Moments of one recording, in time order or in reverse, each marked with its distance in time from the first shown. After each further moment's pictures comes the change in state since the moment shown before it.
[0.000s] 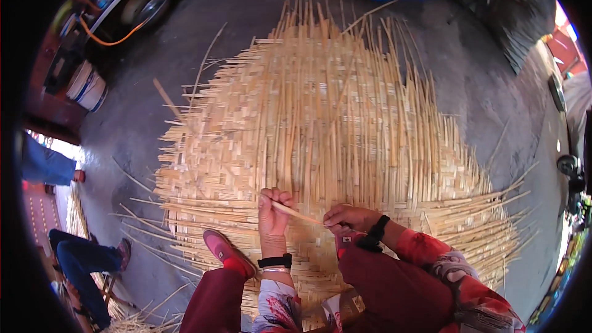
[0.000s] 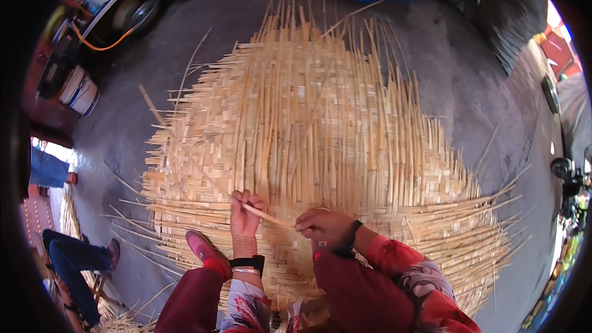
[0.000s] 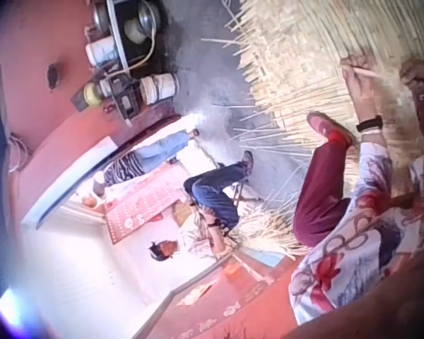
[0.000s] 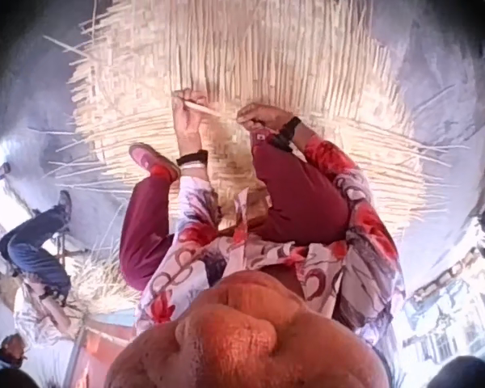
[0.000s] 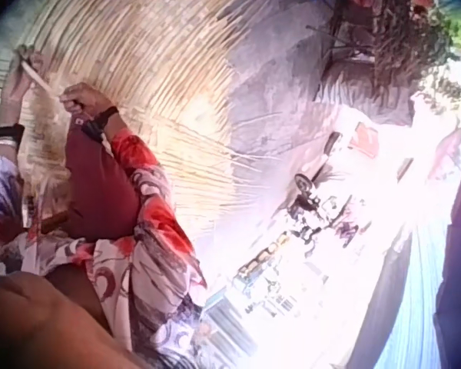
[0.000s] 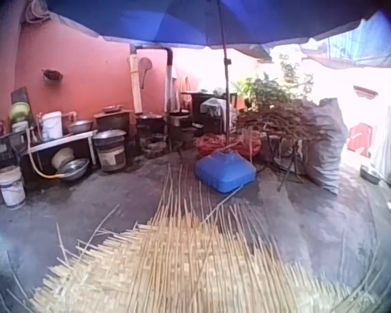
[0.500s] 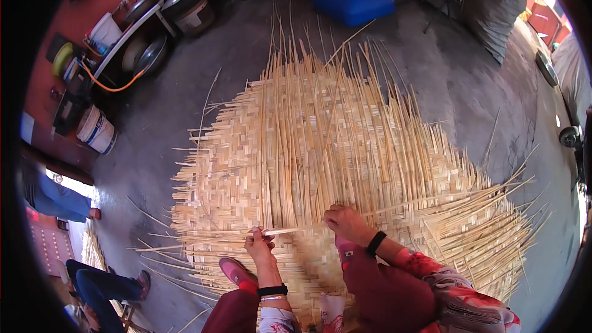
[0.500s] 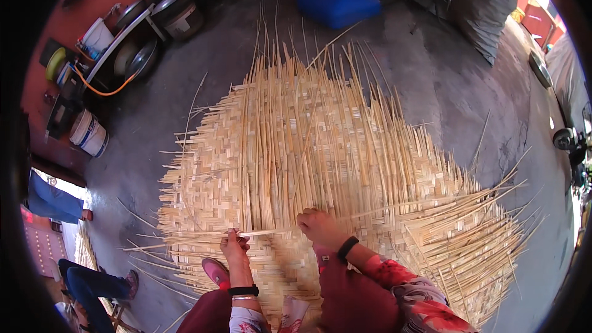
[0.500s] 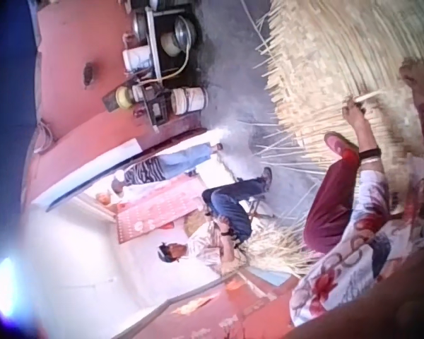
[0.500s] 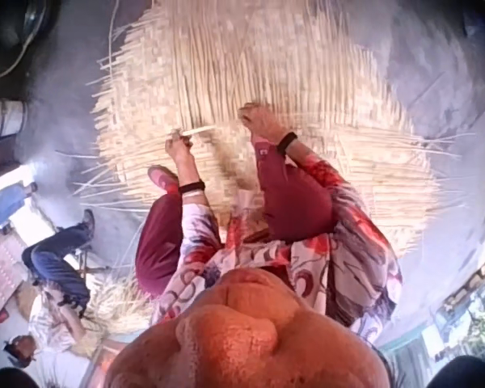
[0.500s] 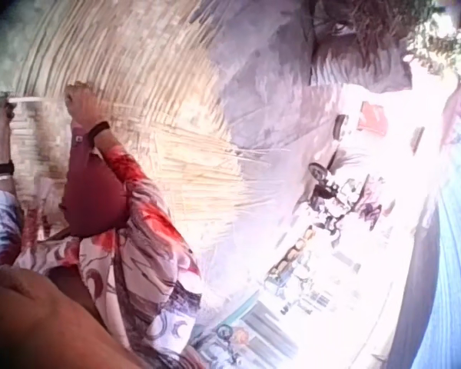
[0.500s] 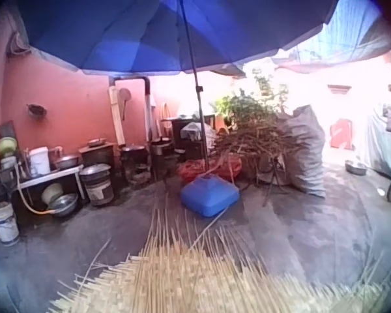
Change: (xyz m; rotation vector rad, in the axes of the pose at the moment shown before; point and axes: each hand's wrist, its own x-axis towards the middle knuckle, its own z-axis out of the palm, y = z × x) left_hand -0.028 0.033 0.021 0.922 0.977 0.127; right_hand -0.016 -0.030 0.032 -1.316 0.849 -0.614
